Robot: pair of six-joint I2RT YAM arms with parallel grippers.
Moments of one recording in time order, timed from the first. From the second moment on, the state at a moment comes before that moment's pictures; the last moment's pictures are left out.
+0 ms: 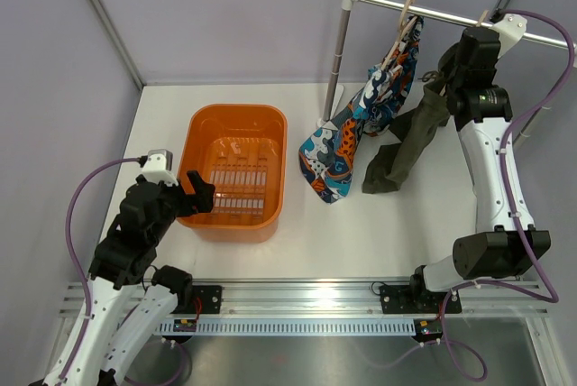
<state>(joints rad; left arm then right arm) -0.35 0.47 0.77 -0.70 -0.13 -0.34 0.02 1.49 1.73 -0.49 0.50 0.39</state>
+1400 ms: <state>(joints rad) -0.40 0.48 0.76 -0.70 -0.13 -0.34 0.02 1.54 1.68 -0.30 0.63 0.19</state>
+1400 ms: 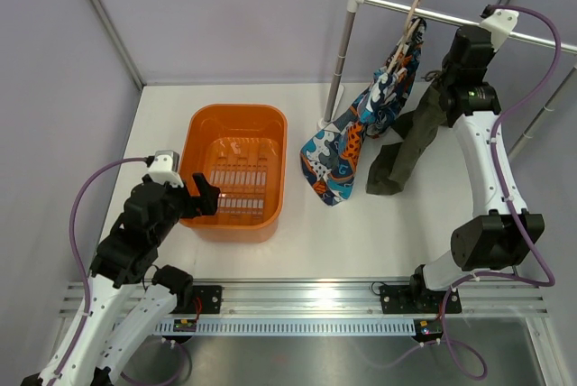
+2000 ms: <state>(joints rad) -0.40 0.49 0.76 -0.70 -0.14 -0.34 0.07 1.39 1.76 -0.50 0.52 0.23</state>
